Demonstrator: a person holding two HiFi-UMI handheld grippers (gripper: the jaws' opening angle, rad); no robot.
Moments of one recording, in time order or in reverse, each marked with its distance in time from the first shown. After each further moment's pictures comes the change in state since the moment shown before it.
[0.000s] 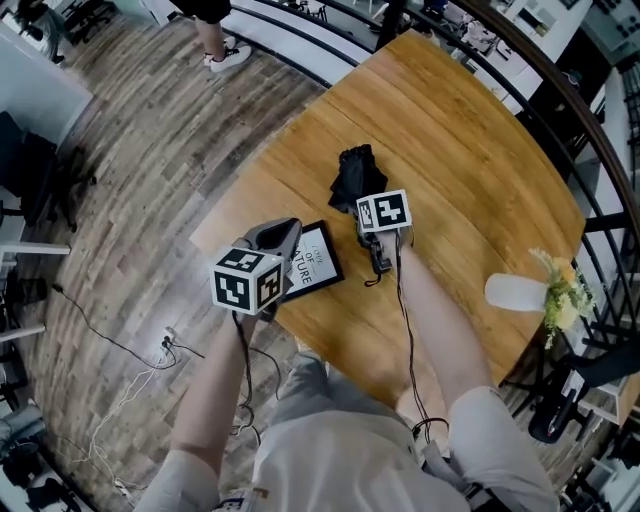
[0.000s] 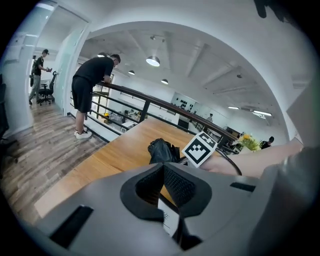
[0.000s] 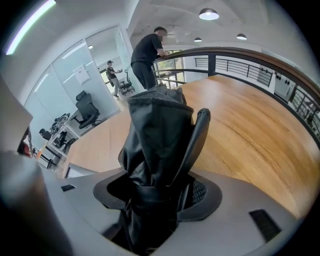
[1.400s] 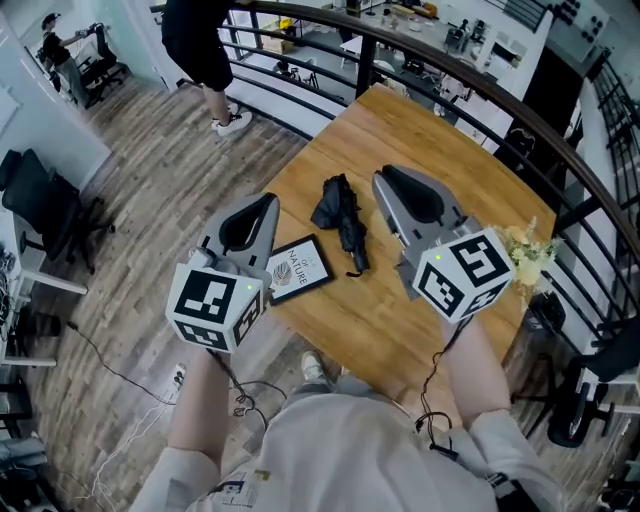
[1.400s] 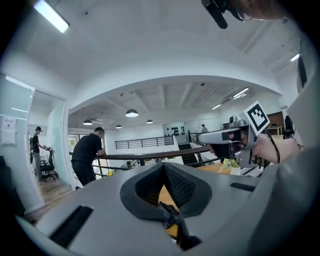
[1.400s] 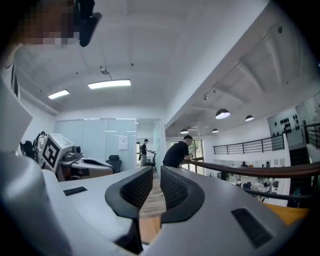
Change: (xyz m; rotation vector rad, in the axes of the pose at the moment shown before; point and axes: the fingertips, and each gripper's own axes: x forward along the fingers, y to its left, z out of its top) left arm -0.217 -0.169 0.183 0.511 -0.455 0.105; right arm -0.490 0.148 0.100 -0.308 -1.014 0.170
